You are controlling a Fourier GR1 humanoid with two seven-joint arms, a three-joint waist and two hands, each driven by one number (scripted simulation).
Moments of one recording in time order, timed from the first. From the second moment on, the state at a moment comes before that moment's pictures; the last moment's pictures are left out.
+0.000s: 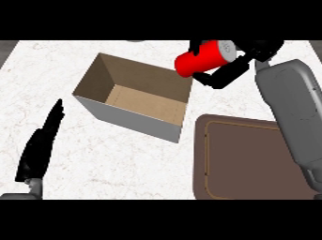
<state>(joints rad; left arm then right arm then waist) 0.00 0.28 -0.08 -1.55 -0.11 0.17 0.10 -0.94 -0.27 0.07 -1.13 0.42 0.40 -0.30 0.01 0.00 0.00</state>
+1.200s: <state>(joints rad) -0.04 0.26 -0.05 -1.53 -0.11 0.10 0.10 -1.19 0.00 0.43 -0.64 0.36 0.10 -0.07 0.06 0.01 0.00</state>
